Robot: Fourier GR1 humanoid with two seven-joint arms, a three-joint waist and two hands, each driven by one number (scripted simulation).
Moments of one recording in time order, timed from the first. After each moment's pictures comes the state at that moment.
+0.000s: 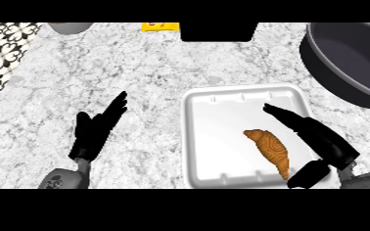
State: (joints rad) left arm -0.09 0.22 -0.18 -1.38 0.10 -0.05 0.14; right arm -0.08 -0.57 0.29 -1.56 0.37 0.30 -0.09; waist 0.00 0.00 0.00
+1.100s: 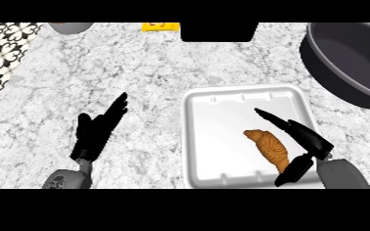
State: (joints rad) left arm -0.08 0.17 -0.12 -1.36 0.05 -0.10 0.13; right arm -0.17 -0.38 0.15 -1.11 0.30 0.50 -0.38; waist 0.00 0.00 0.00
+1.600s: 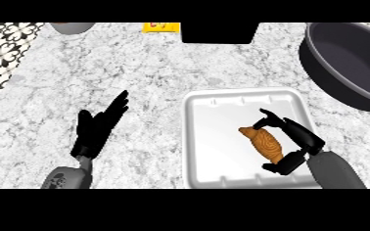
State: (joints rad) left arm -0.10 0.16 -0.11 -1.36 0.04 -0.12 0.15; right arm -0.27 -0.35 0.16 -0.87 0.43 0.38 -0.66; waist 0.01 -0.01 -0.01
